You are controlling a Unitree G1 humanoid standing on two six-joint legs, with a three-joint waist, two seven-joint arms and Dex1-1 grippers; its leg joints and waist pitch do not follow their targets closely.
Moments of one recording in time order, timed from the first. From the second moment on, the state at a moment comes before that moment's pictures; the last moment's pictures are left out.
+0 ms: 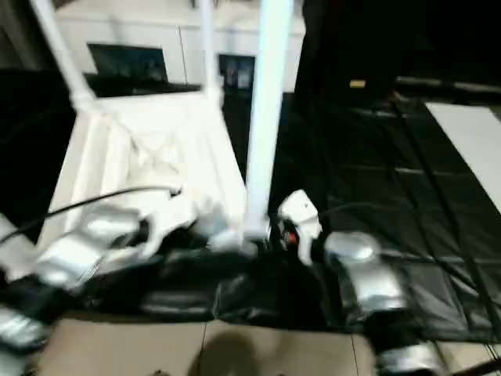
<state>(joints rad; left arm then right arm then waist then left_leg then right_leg) -0.57 0.29 -0.35 0.43 0.06 0.33 -0.92 -0.35 -0.21 0.08 0.47 0.14 0.08 0.64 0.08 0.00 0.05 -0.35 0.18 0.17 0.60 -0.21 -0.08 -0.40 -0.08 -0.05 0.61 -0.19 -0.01</state>
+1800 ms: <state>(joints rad) -0.47 0.52 -0.40 0.23 -0.01 0.26 -1.22 -0.29 -0.50 0.19 0.22 0.13 0.15 1.00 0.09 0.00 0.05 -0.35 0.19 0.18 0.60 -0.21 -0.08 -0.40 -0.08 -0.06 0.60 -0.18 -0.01</state>
